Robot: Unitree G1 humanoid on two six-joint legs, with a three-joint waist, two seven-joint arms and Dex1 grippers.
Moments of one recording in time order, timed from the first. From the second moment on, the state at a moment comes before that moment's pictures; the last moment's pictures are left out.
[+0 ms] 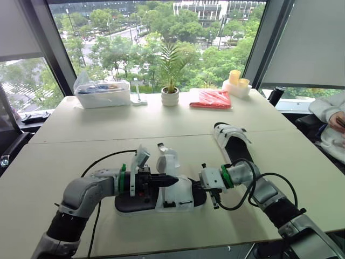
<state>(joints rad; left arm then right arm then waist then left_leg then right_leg) -0.43 0.51 -0.10 -0.17 -0.74 0.87 -0.99 -0.58 -0.58 0.40 0.33 0.02 -0.29 1.25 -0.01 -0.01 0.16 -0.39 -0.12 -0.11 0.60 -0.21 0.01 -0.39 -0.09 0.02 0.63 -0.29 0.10</state>
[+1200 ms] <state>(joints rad) -0.03 0.84 -0.07 -0.46 -0.71 0.68 -1.25 -0.57 -0.58 0.40 0.31 0.02 -0.27 1.24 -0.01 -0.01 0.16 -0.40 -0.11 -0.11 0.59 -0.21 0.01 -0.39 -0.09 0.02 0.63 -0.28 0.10</state>
